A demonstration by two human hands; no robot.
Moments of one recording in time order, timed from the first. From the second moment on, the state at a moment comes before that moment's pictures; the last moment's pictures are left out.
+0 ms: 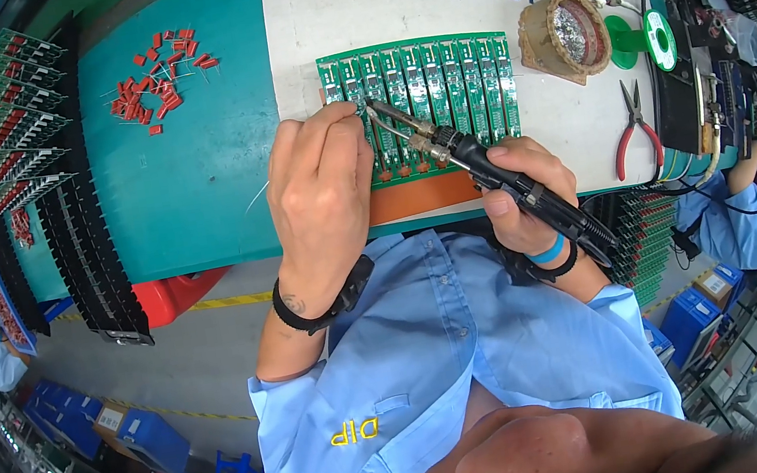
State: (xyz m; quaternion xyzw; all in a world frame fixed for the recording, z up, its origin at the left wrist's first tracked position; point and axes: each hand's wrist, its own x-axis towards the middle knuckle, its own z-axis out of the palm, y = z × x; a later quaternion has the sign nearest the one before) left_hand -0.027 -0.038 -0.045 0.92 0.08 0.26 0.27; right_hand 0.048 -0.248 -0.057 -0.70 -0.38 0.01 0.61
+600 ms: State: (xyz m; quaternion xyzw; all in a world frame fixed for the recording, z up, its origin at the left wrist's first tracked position) left_hand -0.034 -0.038 -0.045 0.91 0.09 0.30 0.27; right_hand 0.043 -0.257 -0.055 -0.70 -0.40 -0.02 0.60
